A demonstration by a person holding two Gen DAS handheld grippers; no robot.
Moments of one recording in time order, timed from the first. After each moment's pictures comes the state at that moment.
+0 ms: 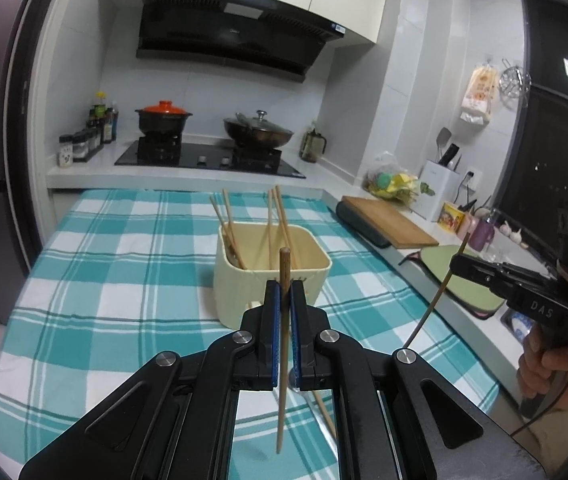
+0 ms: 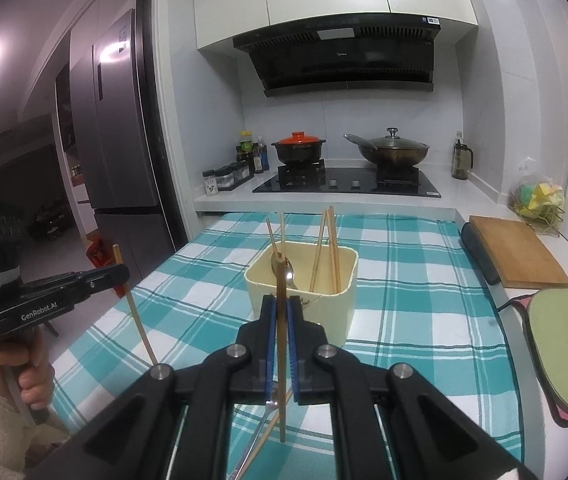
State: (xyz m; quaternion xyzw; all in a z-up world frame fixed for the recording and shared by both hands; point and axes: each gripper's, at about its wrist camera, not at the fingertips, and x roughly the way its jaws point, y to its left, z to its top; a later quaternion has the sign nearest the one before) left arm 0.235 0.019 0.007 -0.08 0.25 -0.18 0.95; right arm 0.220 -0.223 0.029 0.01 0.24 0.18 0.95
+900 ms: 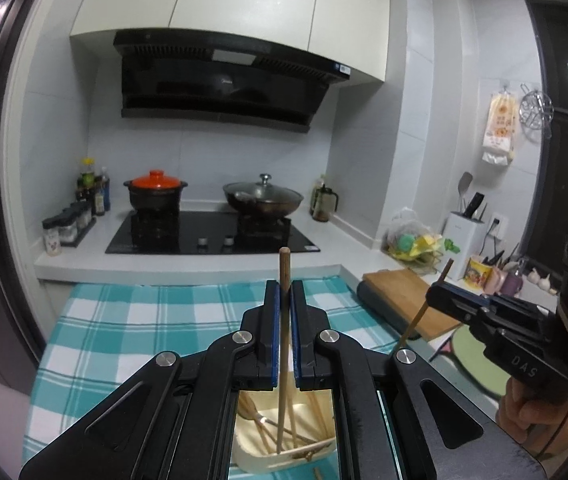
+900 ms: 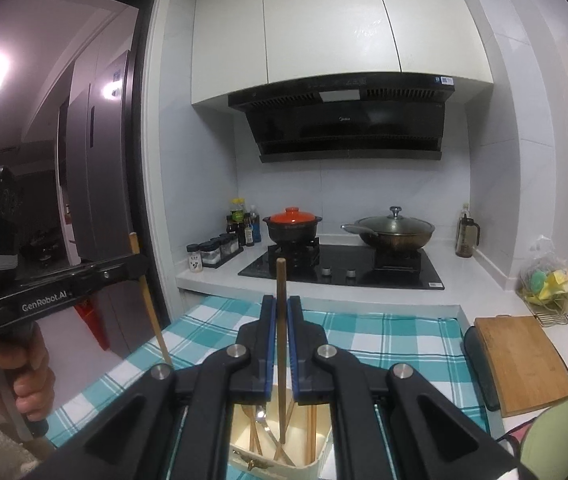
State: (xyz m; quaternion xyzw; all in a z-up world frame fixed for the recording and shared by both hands) left arm 0.394 -0.014 0.103 -0.05 0.18 -0.16 0.97; right arm 0.358 -0.212 0.109 0.00 0.14 0.18 0.97
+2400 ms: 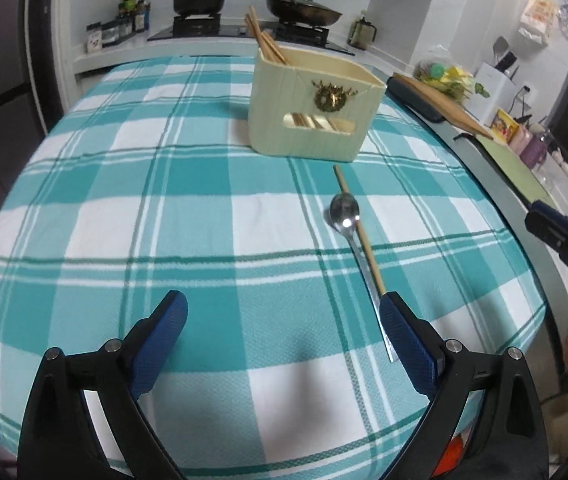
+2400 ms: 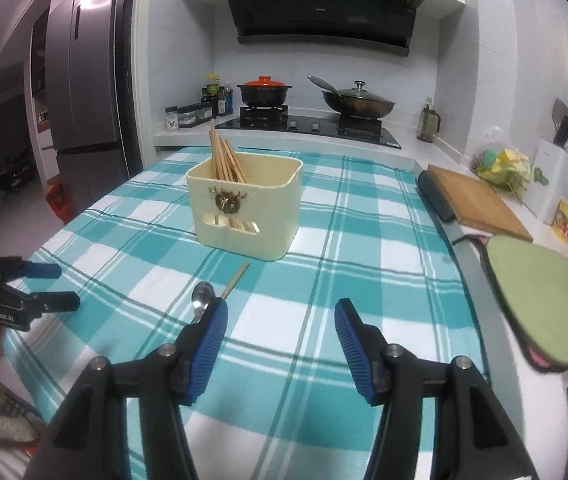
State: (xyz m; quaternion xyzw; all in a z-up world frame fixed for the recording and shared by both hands) left arm 0.198 -0.007 -0.128 -0.05 0.44 -0.10 0.89; right arm 0.180 -0.256 -0.056 -0.05 0.31 0.11 0.94
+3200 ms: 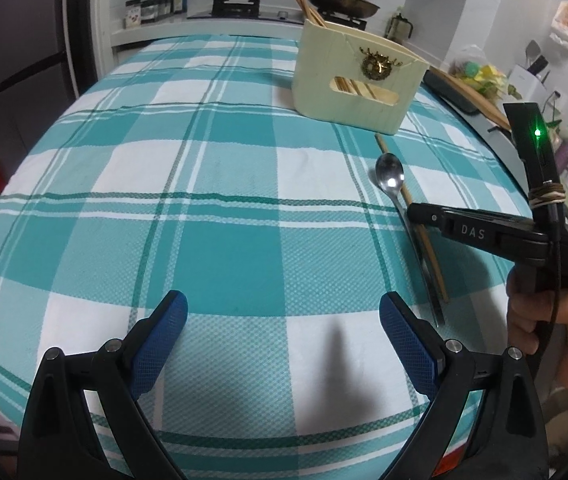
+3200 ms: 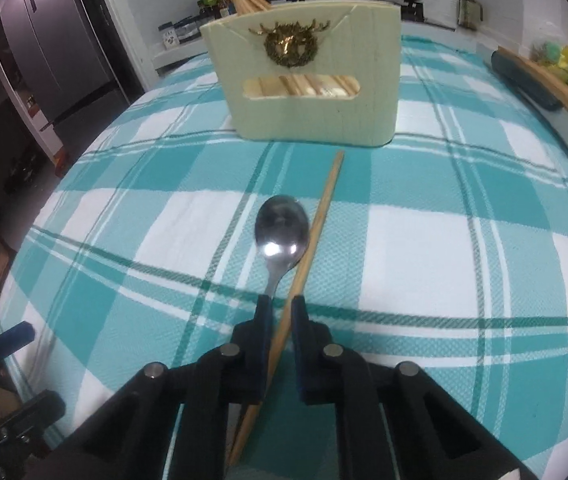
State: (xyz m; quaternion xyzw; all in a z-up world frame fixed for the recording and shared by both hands) left arm 0.175 0.012 -0.160 -0.07 0.45 -0.05 0.89; right arm 0.270 -0.158 -0.177 0.00 0.48 0.14 0.87
